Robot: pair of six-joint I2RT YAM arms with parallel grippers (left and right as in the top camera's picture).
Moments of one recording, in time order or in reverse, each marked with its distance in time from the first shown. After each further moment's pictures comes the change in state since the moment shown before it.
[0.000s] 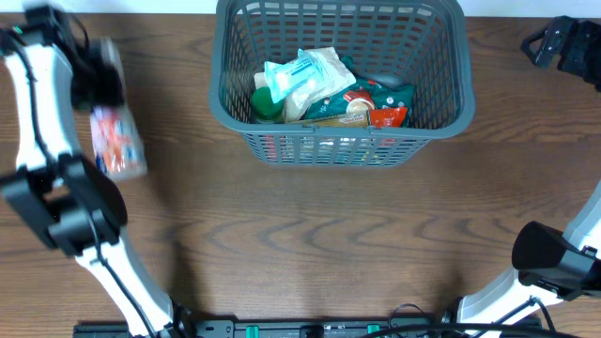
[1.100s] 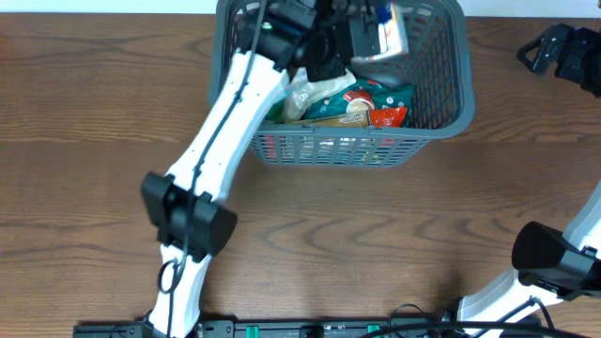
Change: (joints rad) left arm -0.819 0.098 0.227 0.277 0.090 0.823; right arm 0.000 0.000 0.000 -0.064 0.001 -0.002
